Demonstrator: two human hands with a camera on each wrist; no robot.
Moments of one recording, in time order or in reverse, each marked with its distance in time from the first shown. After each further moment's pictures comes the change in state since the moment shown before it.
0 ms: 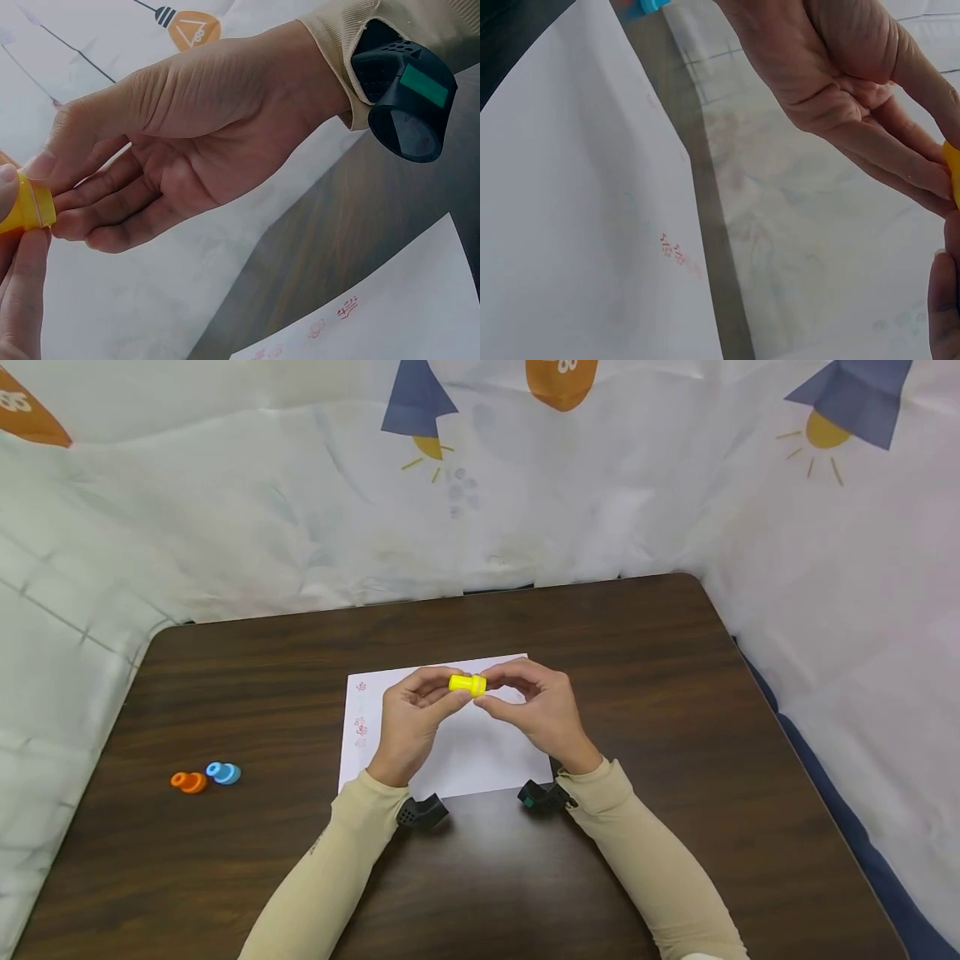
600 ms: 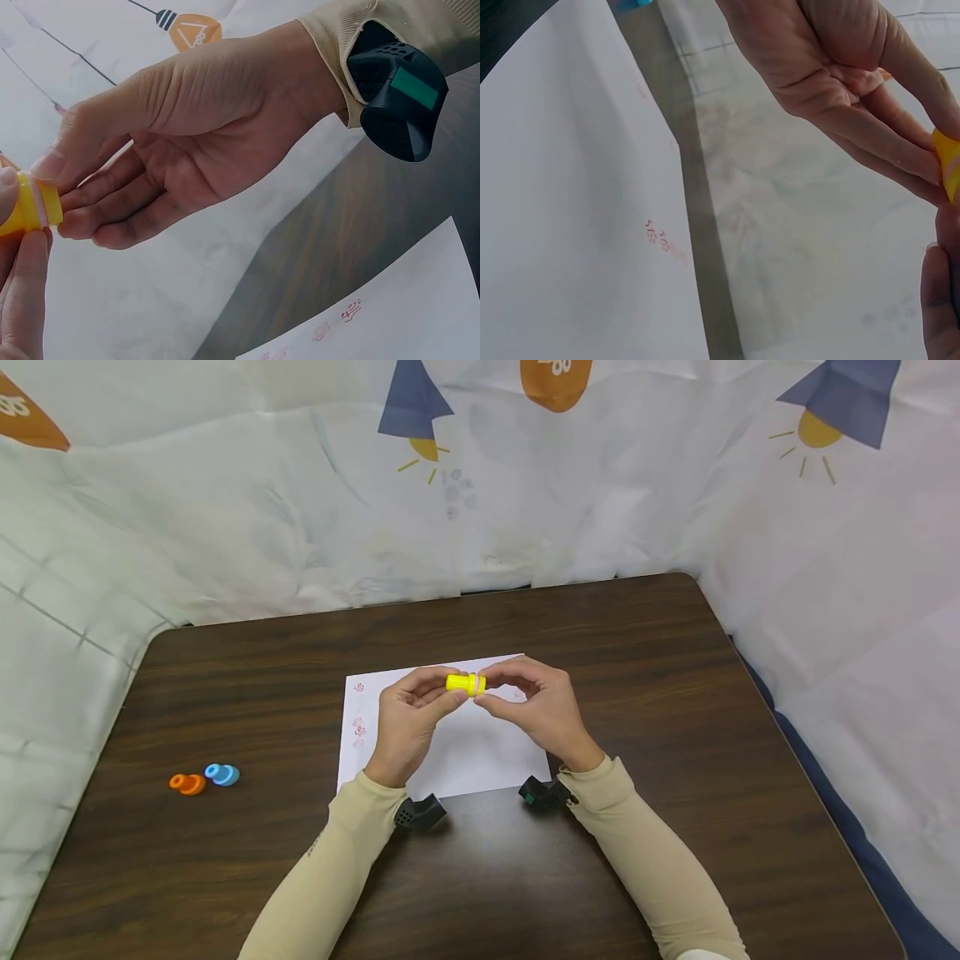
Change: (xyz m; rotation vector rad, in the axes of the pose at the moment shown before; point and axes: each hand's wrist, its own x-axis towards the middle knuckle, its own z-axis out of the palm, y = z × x) left_hand -0.001 0.002 0.001 -0.032 -0.008 0.018; right_hand 0.000 -0.004 -0.004 0.011 -0.027 -0.018
